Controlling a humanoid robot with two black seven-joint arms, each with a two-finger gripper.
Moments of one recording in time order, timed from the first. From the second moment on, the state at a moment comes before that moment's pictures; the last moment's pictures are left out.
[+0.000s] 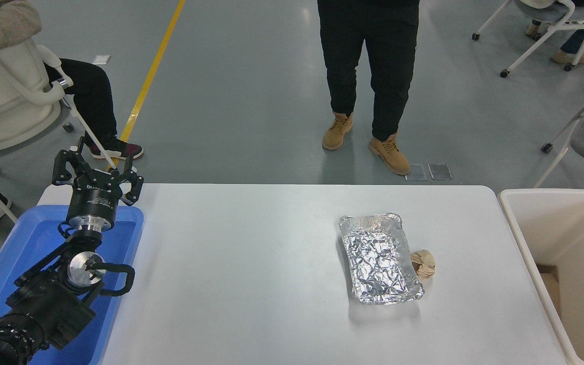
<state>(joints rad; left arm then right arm) -0.62 0.21 -0.90 -0.40 -0.07 -0.54 -0.56 0.50 -0.37 -0.52 -0.03 0.05 -0.18 0.06</state>
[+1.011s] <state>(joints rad) -0.62 0.21 -0.90 -0.40 -0.07 -0.54 -0.56 0.51 -0.36 -0.51 -0.03 0.05 -0.18 0.06</state>
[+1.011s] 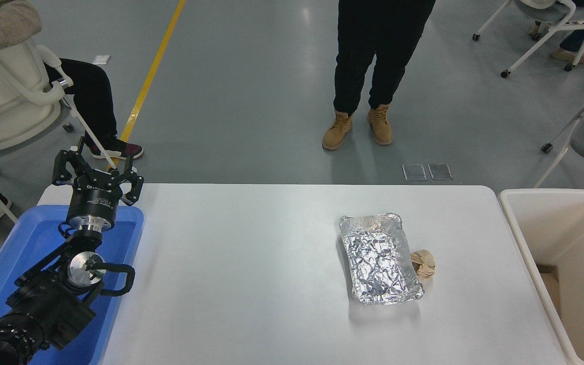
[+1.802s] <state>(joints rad) -0.62 0.21 -0.90 -0.40 -0.07 -0.54 -0.56 0.88 -0.60 -0.62 0.24 0.04 -0.16 0.05</state>
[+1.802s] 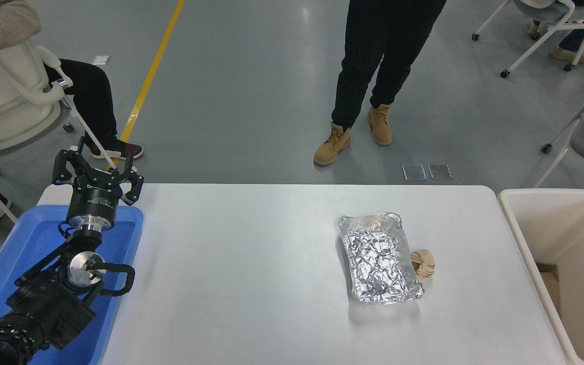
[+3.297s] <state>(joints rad) -0.62 0.21 -0.90 -0.40 -0.07 -0.54 -0.56 2.45 -0.43 -1.28 1.39 0.03 0.66 0.05</state>
